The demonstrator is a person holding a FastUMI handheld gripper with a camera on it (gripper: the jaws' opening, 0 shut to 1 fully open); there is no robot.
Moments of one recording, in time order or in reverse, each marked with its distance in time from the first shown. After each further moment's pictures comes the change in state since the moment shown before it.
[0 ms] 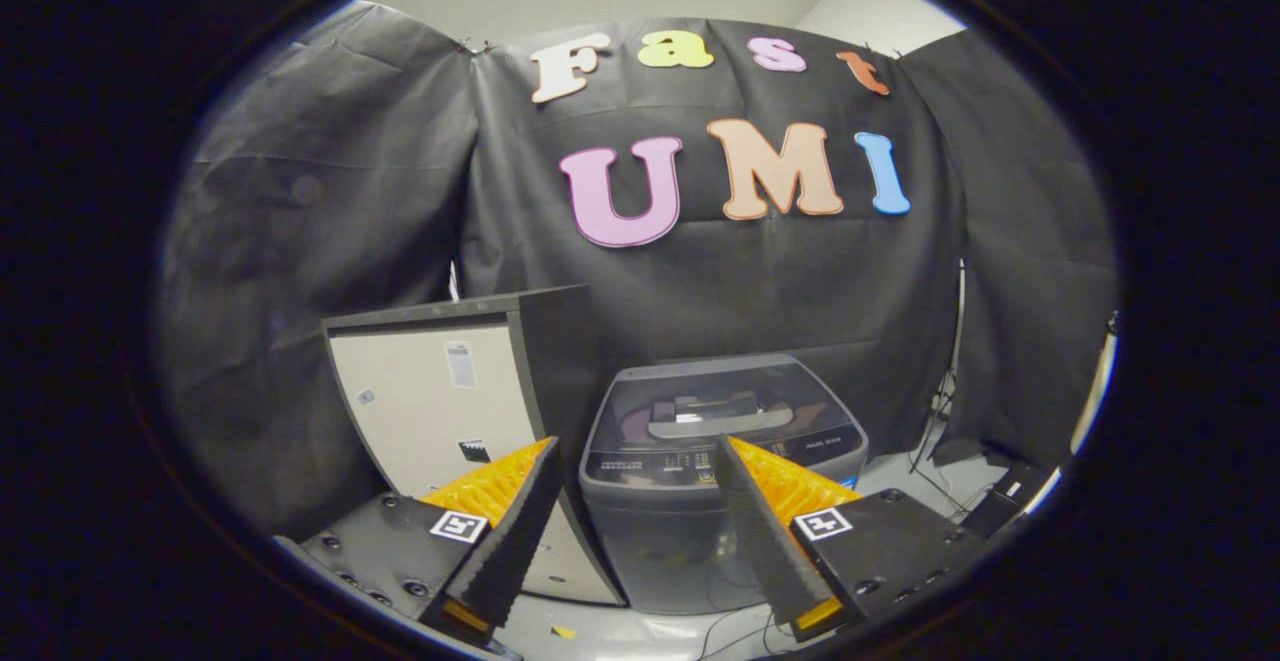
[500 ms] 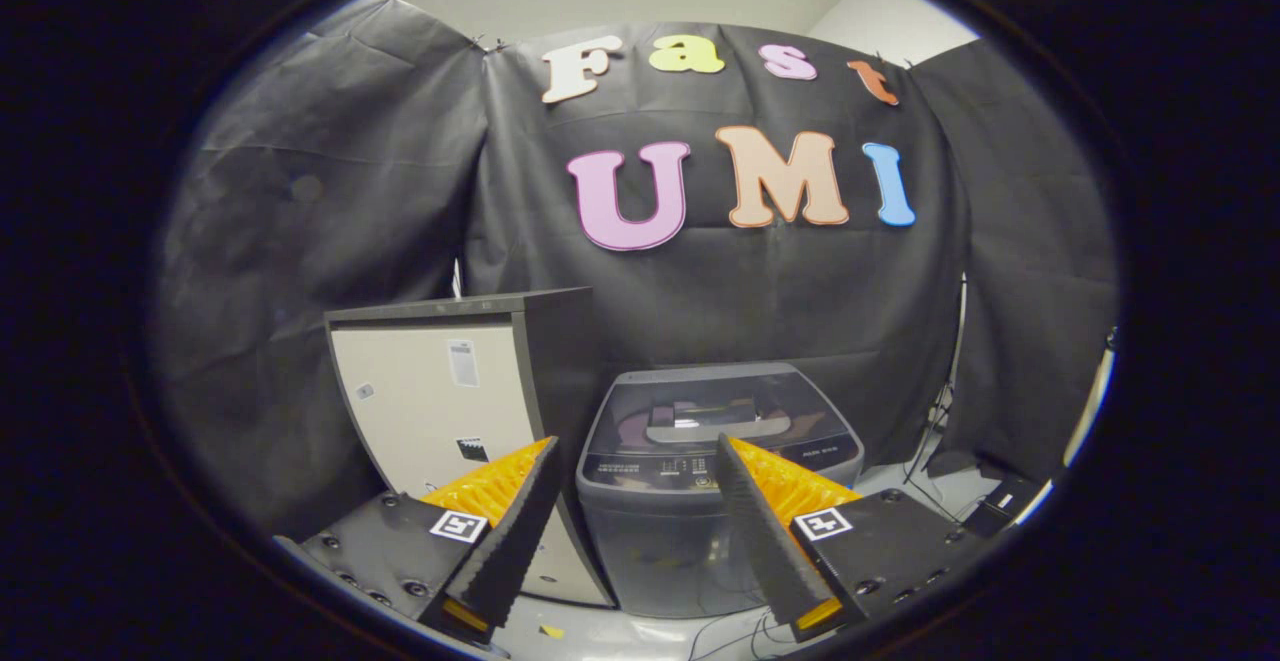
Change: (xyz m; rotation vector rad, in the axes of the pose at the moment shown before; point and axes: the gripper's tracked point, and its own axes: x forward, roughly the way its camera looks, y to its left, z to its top) arm -0.004 0.003 0.003 -0.010 -0.004 0.009
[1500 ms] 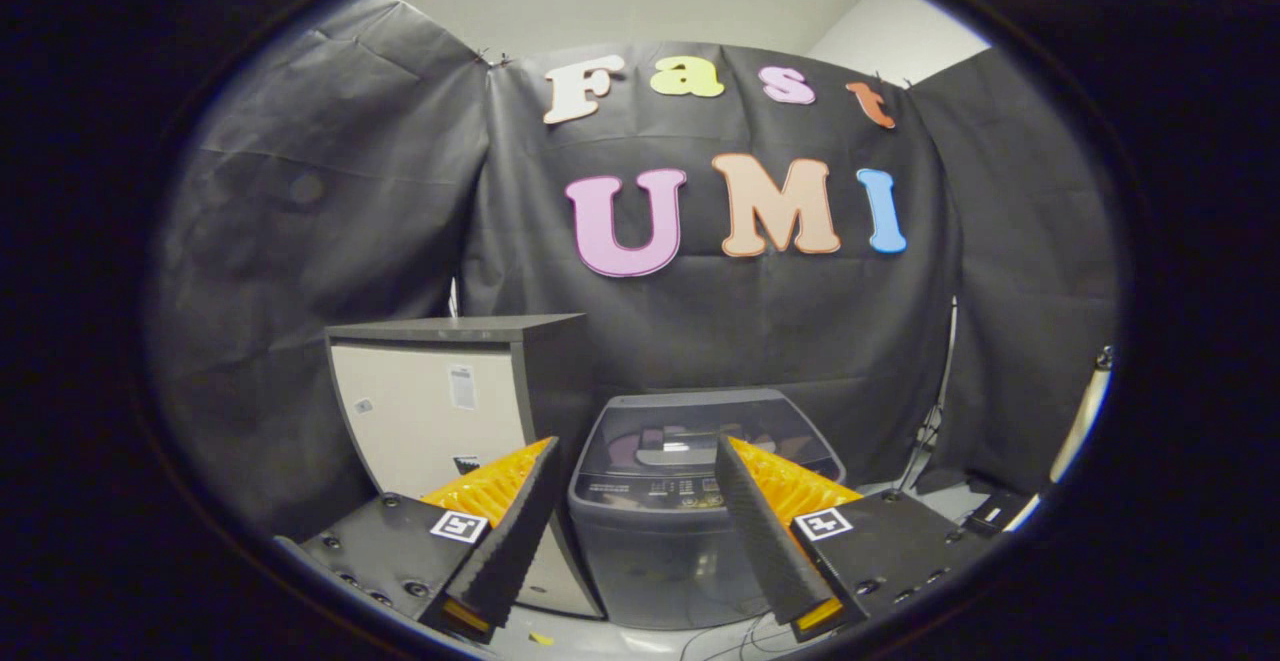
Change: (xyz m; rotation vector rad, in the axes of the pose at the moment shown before) arm -0.016 -0.011 0.035 -0.041 -0.074 -0.041
